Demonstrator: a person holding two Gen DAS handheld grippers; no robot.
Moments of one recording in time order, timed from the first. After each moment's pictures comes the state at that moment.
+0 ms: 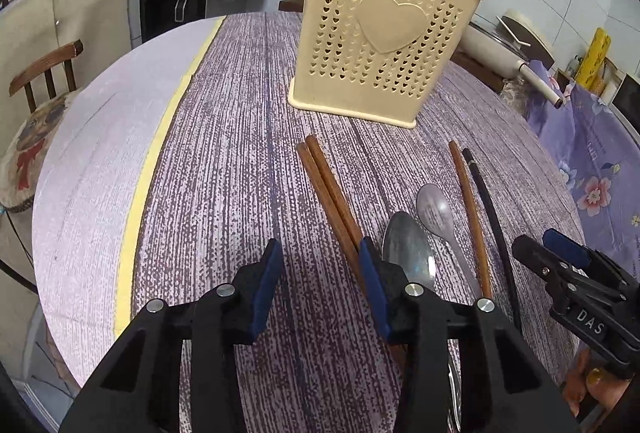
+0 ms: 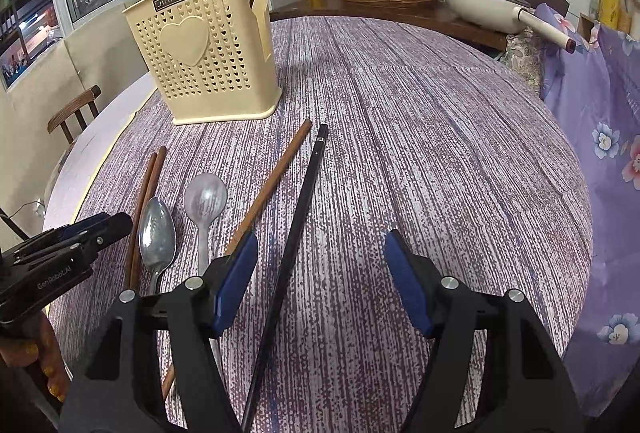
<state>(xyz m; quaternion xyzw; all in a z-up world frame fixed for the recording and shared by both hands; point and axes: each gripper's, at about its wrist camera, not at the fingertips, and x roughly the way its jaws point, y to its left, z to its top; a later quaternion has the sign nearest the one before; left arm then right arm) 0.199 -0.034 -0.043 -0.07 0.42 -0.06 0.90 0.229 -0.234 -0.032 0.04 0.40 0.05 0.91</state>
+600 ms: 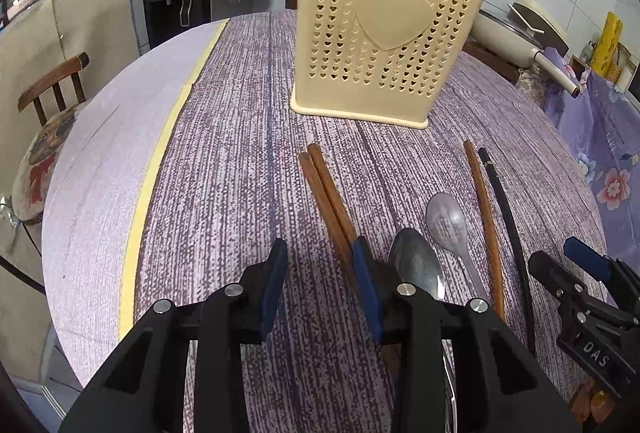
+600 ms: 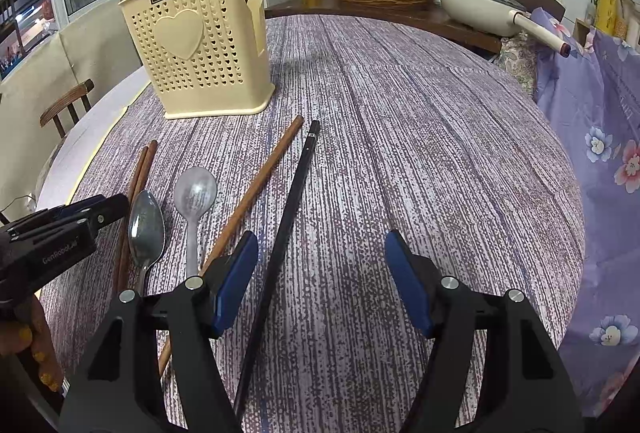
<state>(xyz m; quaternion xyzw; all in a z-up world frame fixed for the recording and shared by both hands) 0.216 -0.049 -0.042 -0.03 0.43 -0.03 0.90 0.228 -0.233 -0.035 0.02 0.40 0.03 0.91</state>
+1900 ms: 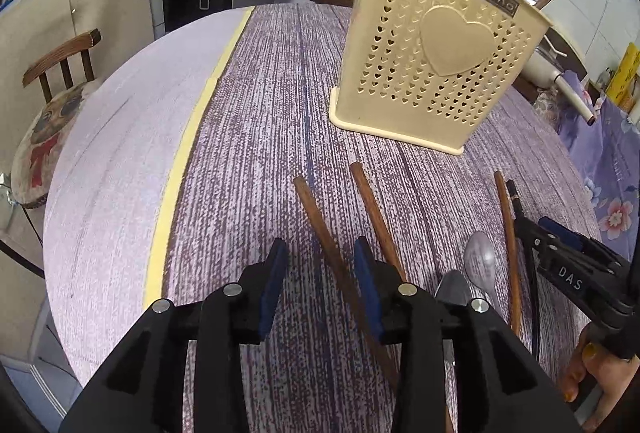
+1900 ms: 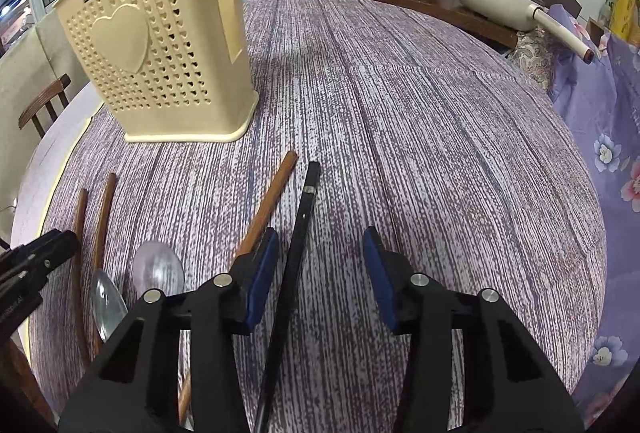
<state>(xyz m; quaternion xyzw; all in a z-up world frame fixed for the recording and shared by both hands) 0.239 -0.020 -0.041 -0.08 0.44 -0.01 0.89 0.314 -0.223 -0.046 0.01 0.45 0.02 0.89</state>
